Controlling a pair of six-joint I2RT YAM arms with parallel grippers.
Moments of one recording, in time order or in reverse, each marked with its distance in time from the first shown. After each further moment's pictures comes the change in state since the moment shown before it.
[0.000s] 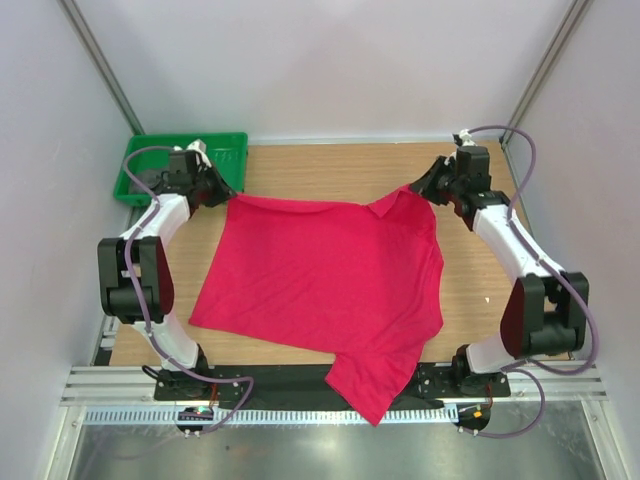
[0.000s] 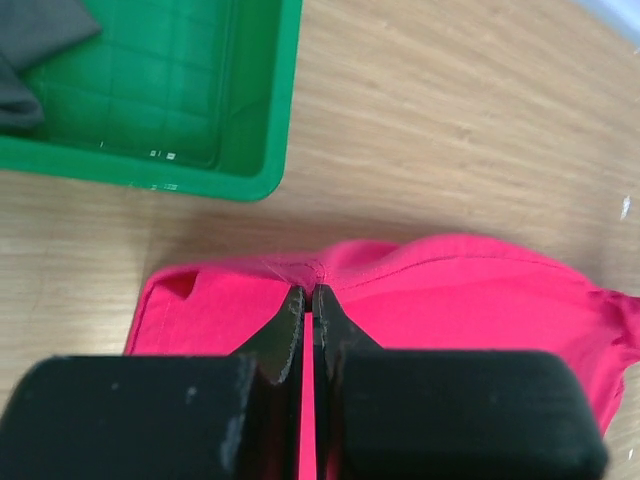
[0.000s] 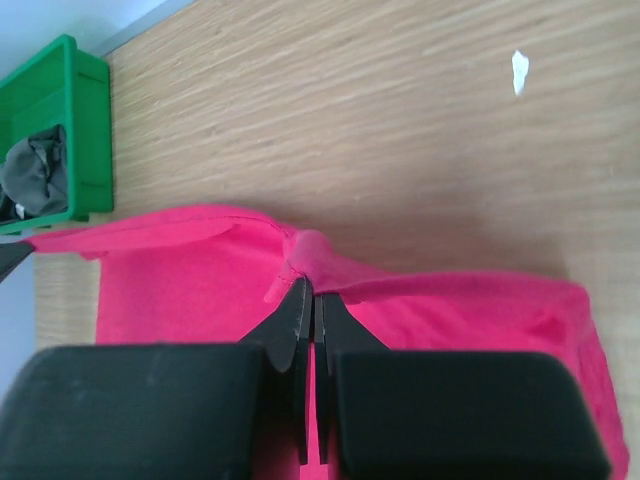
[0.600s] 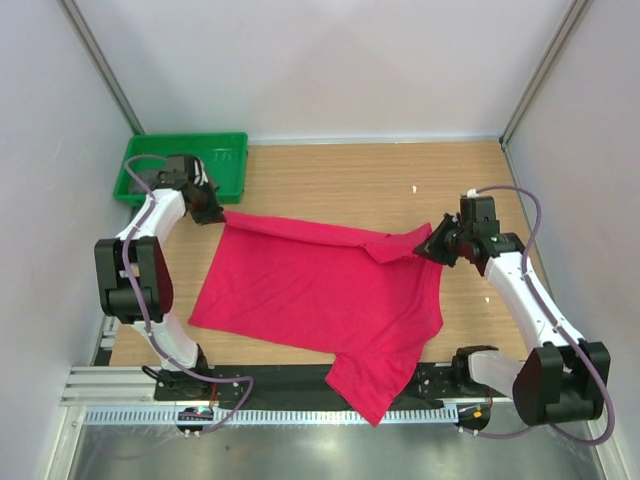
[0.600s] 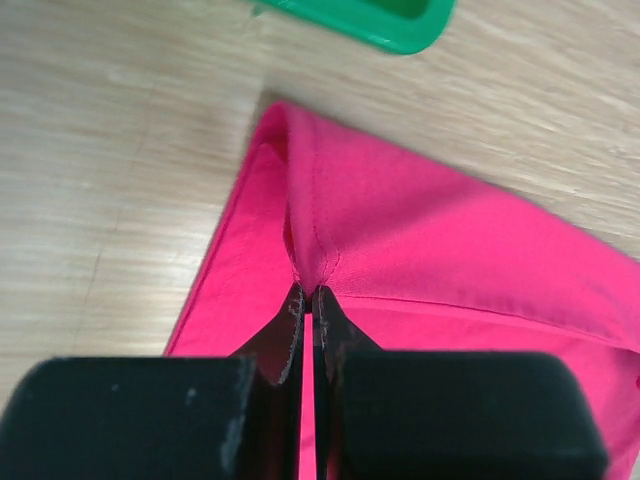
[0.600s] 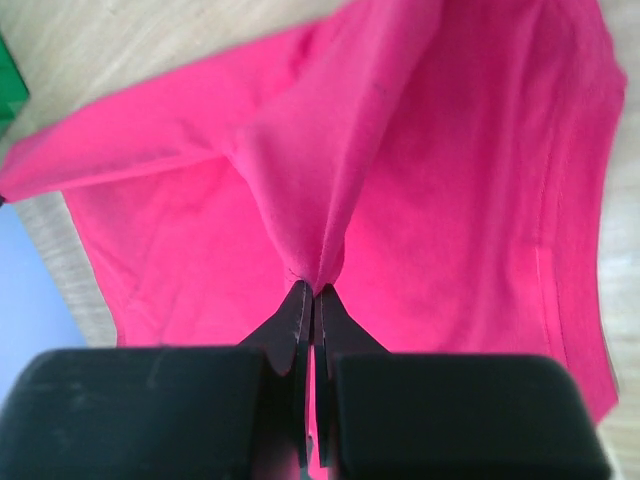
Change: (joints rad) left arm 0.016 0.007 0.075 -0.391 -0.098 0.097; right arm 0.002 -0.369 -0.276 -0.417 -0.018 0.180
